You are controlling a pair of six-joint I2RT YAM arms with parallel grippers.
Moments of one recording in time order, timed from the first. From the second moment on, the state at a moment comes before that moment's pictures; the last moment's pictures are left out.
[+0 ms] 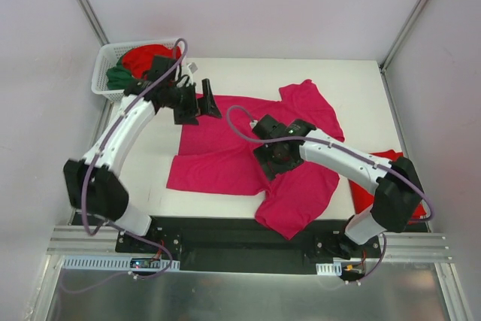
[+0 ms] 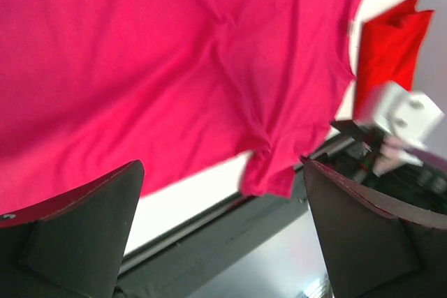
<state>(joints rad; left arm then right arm) -0.26 1.44 1.41 -0.89 0.51 -0.46 0.92 1.55 1.26 -1.05 0.17 0.32</state>
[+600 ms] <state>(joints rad) 0.05 1.44 1.31 -0.83 0.43 -0.46 1.05 1.85 1.51 -0.82 -0.13 0.23</state>
